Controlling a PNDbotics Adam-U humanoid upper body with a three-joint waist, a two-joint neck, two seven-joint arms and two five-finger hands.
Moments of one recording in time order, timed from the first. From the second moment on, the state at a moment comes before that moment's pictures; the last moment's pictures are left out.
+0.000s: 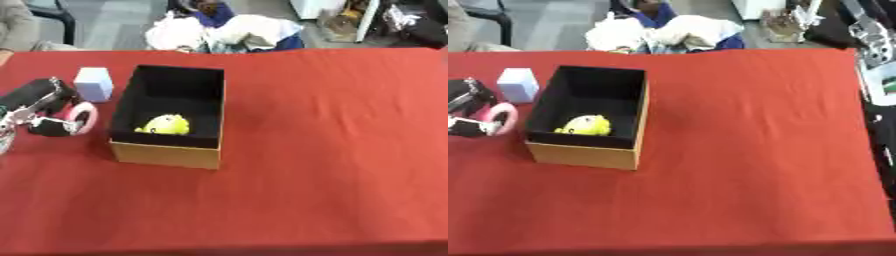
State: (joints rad) left arm -0.73 0.59 -0.19 -1.02 -0.70 -0.35 -0.17; right arm -0.78 -0.49 -0.14 -1.13 0.38 -0.56 0.27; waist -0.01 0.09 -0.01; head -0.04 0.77
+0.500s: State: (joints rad) left arm -0.83 0.59 -0.18 -1.12 -0.56 -0.31 -0.16; right arm -0.78 -0.48 -0.15 -1.13 0.37 -0.56 0.27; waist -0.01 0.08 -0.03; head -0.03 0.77
